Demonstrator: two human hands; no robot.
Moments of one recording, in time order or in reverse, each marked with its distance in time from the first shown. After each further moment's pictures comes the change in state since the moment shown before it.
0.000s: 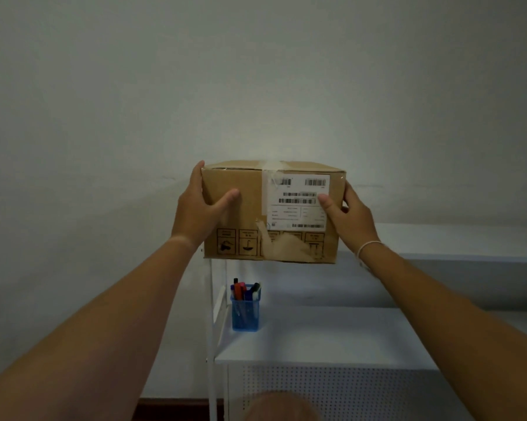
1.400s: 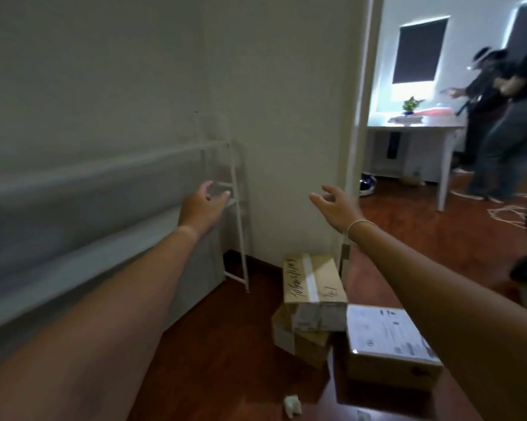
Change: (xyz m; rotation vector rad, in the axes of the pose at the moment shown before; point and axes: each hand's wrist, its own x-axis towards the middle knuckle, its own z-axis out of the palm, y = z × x) left_hand -0.410 0.392 0.329 -0.254 -0.869 0.043; right_hand -0.443 -0.010 -0.557 -0.584 0.628 0.705
